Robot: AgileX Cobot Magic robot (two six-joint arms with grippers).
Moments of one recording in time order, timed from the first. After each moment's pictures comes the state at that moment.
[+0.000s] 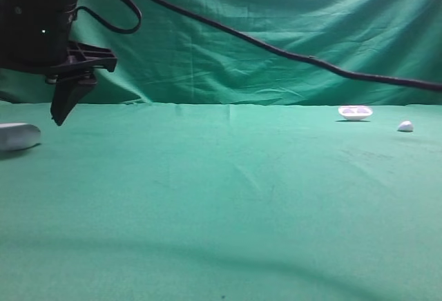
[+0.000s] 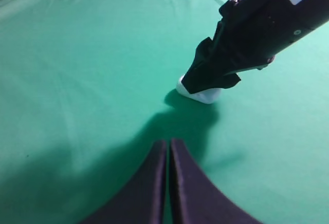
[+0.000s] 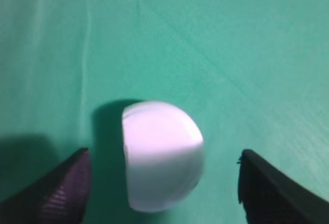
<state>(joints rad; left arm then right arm) -0.09 -0.01 0.02 -0.06 0.35 0.04 0.98 2.37 -2.15 -0.23 0.89 0.20</state>
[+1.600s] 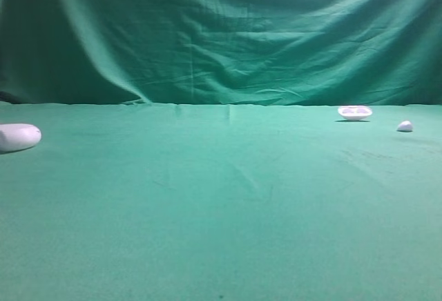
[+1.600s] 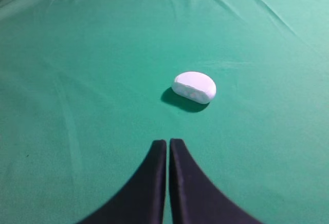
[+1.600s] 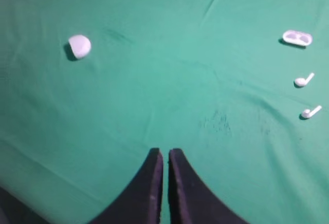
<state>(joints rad) -0.09 -0.01 0.02 -0.06 0.35 0.04 0.75 0.75 -1.17 -0.16 1.21 0.25</state>
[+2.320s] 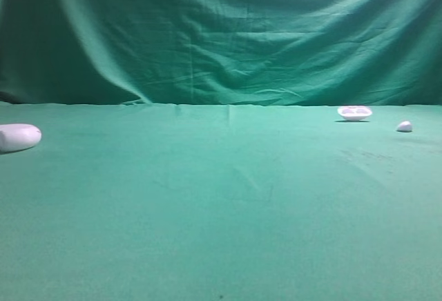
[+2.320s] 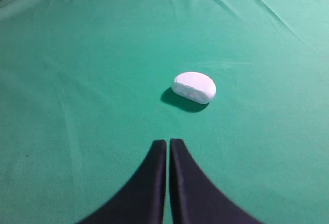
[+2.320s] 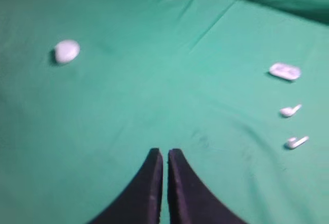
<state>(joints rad) -0.09 -0.01 0.02 -0.06 0.35 0.04 0.57 0.40 -0.63 -0.11 0.78 0.06</state>
